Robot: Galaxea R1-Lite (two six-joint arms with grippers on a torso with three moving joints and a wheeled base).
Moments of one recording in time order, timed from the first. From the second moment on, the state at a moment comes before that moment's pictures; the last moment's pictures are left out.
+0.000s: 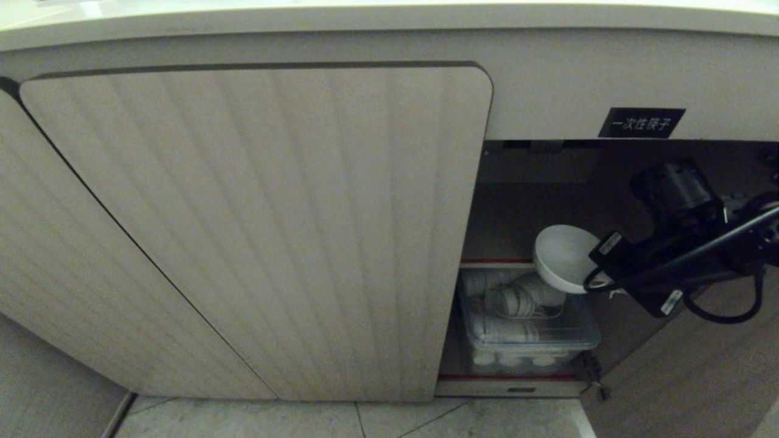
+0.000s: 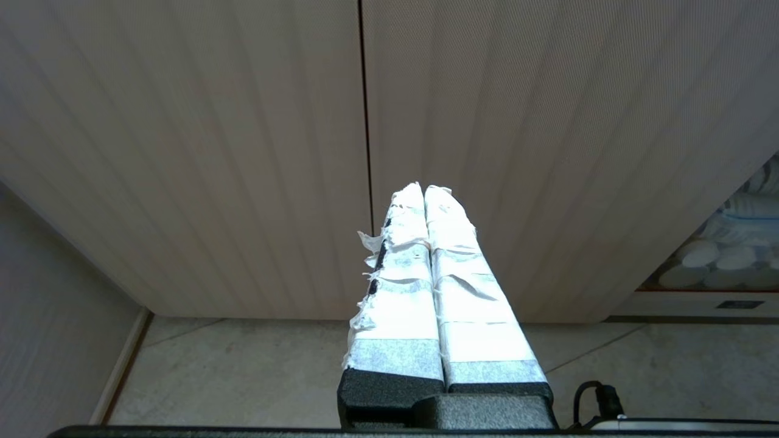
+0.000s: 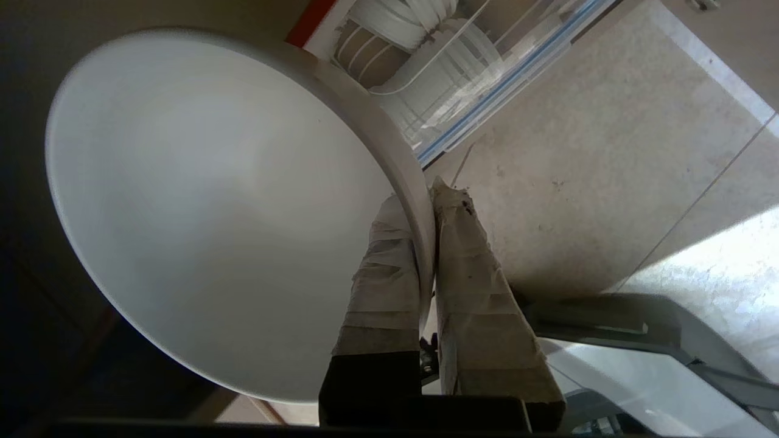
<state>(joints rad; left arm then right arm) 0.00 0.00 0.00 0.00 -0.01 -0.02 0.21 1.71 -1.13 0.28 -0.09 1.01</state>
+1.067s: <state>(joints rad) 0.00 0.00 0.00 0.00 -0.01 -0.02 0.21 1.83 -1.28 0.33 -0.14 1.15</state>
